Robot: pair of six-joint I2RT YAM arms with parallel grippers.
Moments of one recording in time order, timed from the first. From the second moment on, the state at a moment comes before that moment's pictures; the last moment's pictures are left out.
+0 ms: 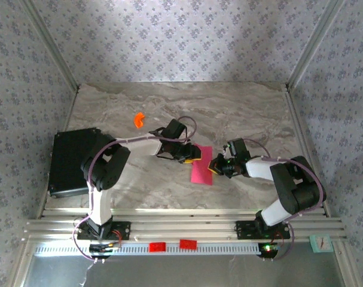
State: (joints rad) left arm -0.72 1.95 1.21 -0.24 0.58 -0.79; right arm 0.35 1.54 0.52 0.03 -0.51 0.85
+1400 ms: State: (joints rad) left arm -0.61 1.88 1.12 -0.29 0.67 -0.77; right arm 0.45 1.19 0.48 -0.08 -0.33 0.67
